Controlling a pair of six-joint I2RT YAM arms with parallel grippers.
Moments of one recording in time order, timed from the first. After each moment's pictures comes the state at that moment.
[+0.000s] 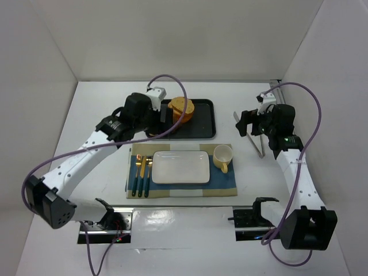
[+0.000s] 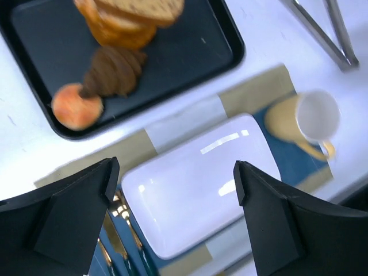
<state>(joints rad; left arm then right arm) -0.57 1.36 1.35 -0.60 0.02 -0.27 -0.06 1.02 0.89 -0.33 -0.42 -0.09</state>
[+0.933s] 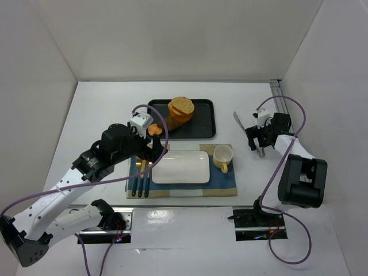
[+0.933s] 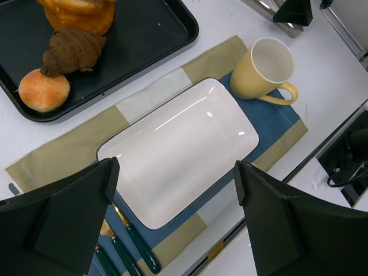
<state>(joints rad) -0.66 0.88 0.92 -0.46 0.09 -0.24 -0.24 1.43 0.78 -0.24 -0.27 -0.51</state>
